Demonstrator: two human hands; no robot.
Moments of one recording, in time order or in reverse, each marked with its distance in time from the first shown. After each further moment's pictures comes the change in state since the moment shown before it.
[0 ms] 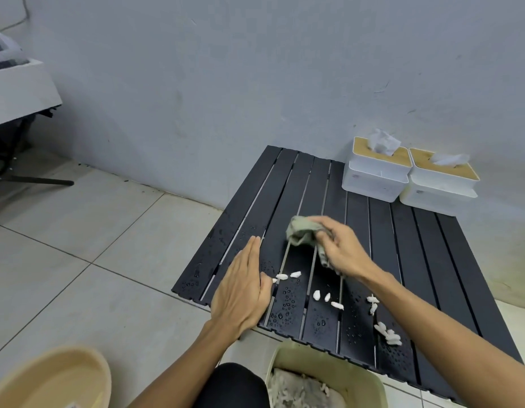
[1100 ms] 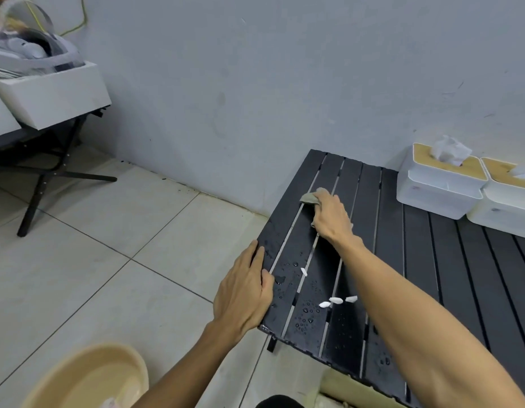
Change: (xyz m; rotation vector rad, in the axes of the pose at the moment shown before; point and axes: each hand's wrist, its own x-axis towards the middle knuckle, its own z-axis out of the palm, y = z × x) left_hand 0.013 -0.062 -0.045 0.075 0.010 -0.212; right_hand 0.152 -0.010 0.092 -0.451 0.207 -0.008
